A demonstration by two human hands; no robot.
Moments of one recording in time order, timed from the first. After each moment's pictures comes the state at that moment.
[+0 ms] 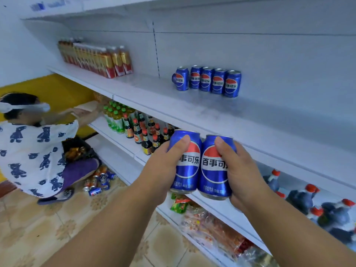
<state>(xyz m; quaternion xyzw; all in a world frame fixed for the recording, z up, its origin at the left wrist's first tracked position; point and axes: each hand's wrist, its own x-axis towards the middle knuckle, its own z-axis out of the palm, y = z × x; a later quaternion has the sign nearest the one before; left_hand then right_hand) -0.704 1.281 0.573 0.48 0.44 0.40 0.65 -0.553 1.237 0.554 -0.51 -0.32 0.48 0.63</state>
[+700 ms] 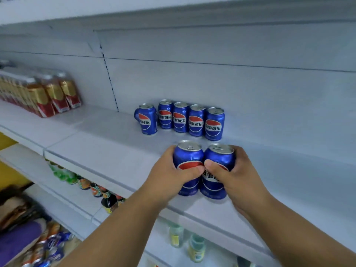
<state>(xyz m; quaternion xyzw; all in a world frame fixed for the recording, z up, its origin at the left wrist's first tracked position) -0.579 1.546 0.568 0.64 0.38 0.31 0.59 -0.433 1.457 0.565 -0.65 -0.35 0.29 0.61</state>
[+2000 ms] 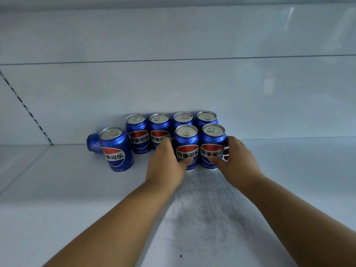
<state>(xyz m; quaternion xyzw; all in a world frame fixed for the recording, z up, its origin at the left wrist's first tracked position) -0.507 1.730 0.535 0.87 0.27 0.27 0.32 -0.393 1.578 0.547 -0.88 -0.29 0.02 0.37</state>
